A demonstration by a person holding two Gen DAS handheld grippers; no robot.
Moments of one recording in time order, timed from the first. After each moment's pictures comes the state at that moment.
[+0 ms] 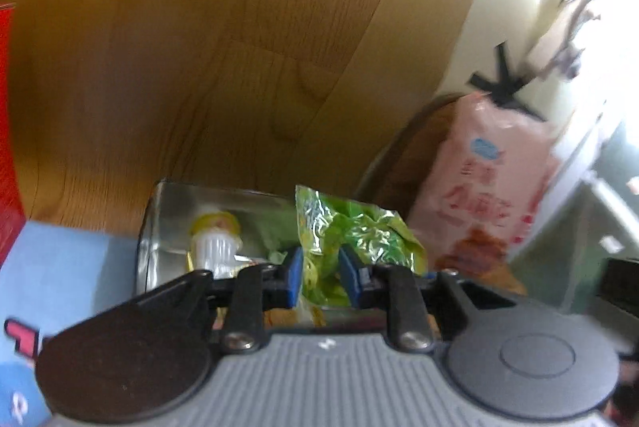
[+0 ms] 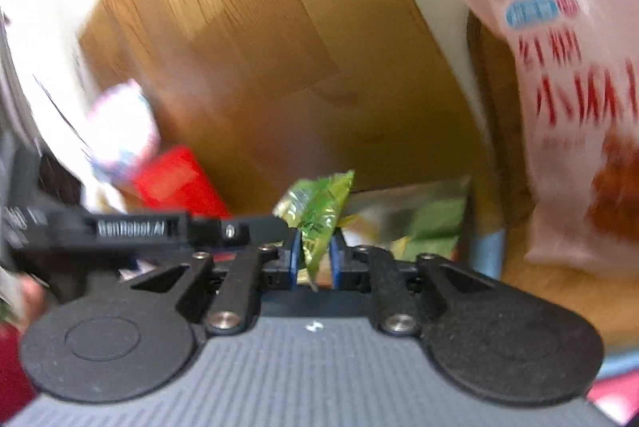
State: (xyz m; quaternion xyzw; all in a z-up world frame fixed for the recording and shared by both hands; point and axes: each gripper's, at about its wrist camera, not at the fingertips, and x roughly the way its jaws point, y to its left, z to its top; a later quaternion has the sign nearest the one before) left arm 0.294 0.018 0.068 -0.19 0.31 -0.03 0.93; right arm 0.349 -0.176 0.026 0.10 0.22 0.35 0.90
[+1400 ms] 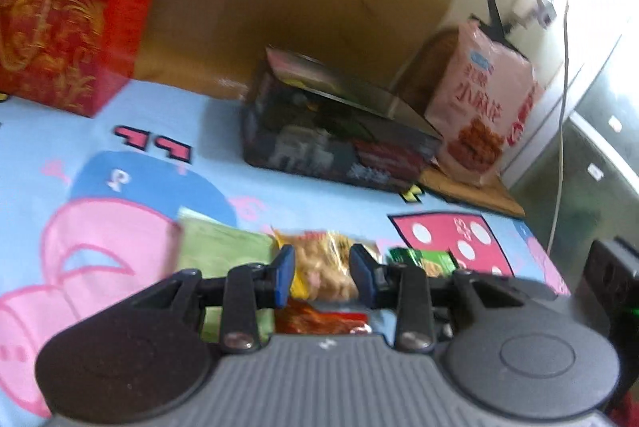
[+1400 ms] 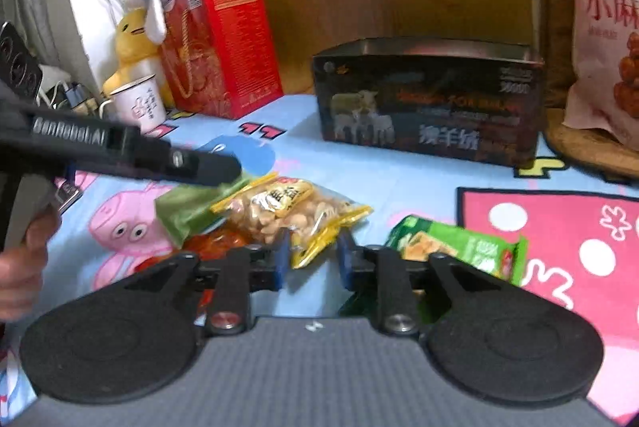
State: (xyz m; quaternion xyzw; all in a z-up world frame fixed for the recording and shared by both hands) left arm 0.115 0.034 0.013 -0.21 0.34 -0.03 0.92; right arm 0.218 -0.118 -0.053 -0.03 0.27 0.36 0.89
